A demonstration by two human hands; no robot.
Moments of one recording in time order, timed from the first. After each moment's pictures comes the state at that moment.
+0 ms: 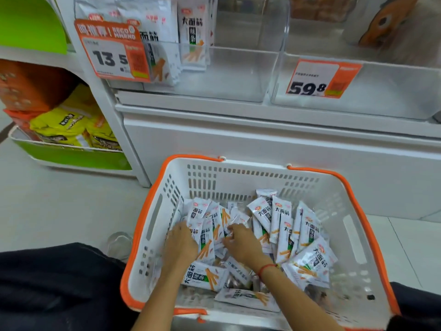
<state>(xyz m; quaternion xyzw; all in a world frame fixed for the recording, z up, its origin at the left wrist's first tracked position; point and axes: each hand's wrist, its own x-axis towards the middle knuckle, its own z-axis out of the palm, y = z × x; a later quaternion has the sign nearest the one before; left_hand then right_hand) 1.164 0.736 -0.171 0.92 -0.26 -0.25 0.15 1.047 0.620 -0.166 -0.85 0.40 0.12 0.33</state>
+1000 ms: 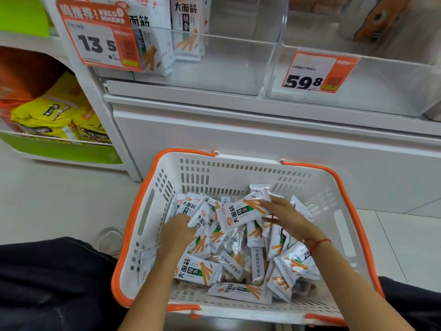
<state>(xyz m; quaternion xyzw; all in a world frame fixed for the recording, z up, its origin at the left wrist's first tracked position) 1.176 0.722 -0.161 0.90 -0.27 -0.29 0.17 0.995 0.533 -0.106 -0.62 0.45 -0.02 0.64</state>
